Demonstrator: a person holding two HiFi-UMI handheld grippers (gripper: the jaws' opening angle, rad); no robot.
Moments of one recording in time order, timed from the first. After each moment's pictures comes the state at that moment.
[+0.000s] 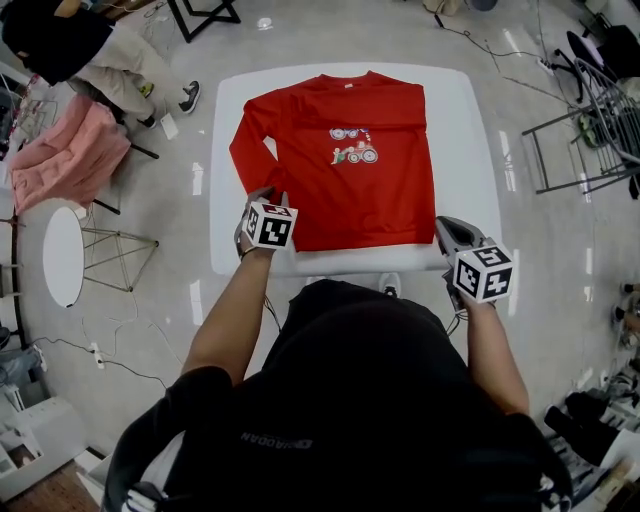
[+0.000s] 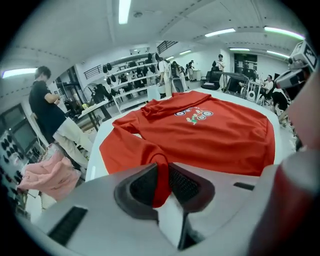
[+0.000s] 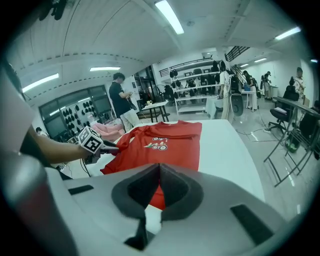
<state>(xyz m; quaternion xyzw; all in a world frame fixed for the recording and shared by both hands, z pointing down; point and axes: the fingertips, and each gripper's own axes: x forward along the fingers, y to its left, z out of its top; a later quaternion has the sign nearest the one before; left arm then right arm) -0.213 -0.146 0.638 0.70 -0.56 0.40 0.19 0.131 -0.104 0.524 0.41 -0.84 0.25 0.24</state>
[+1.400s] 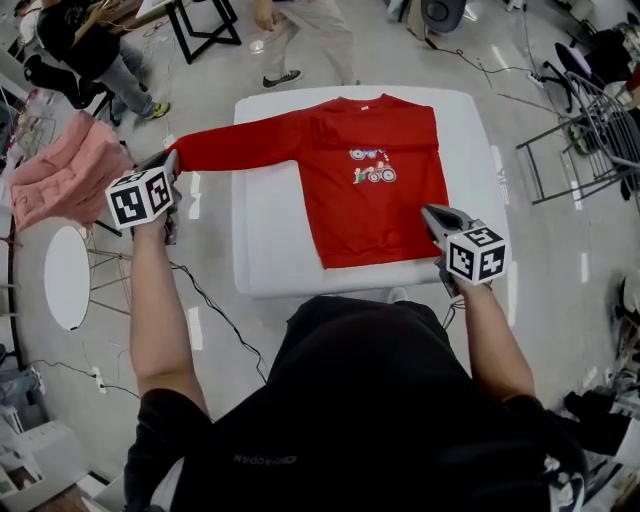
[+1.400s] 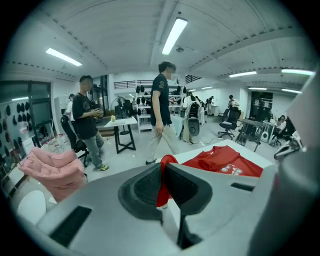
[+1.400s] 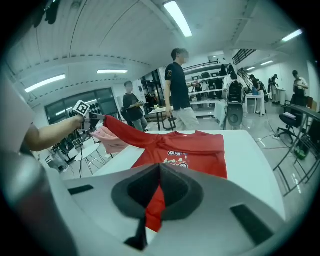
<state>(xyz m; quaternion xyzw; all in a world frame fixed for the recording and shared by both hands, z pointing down) -0.469 -0.204 0.405 0.70 -0.66 0.21 0.17 0.033 -0.140 0.492 0.39 -0.86 0.23 0.22</state>
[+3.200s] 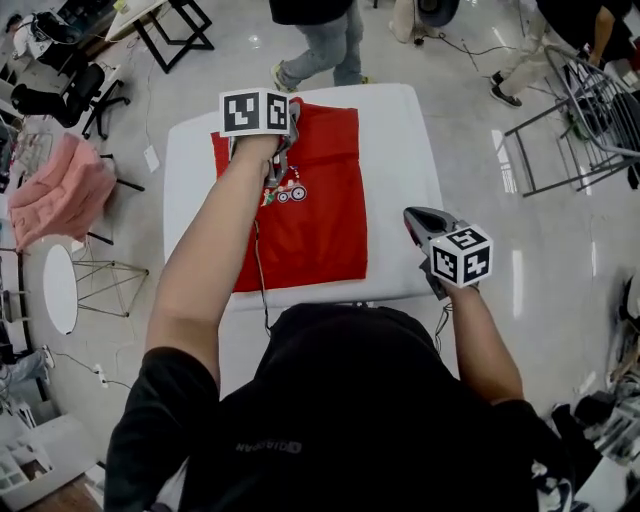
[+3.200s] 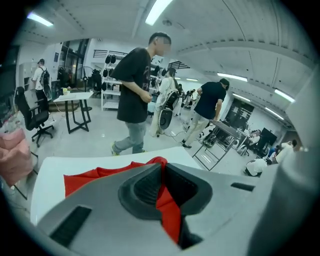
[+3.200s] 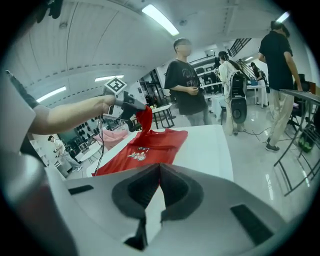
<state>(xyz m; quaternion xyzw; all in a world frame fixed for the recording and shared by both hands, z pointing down) -0.004 -0.394 0.438 0.77 -0.51 0.21 0.31 0.220 -0.202 0.517 0.36 -0.87 0.26 0.21</state>
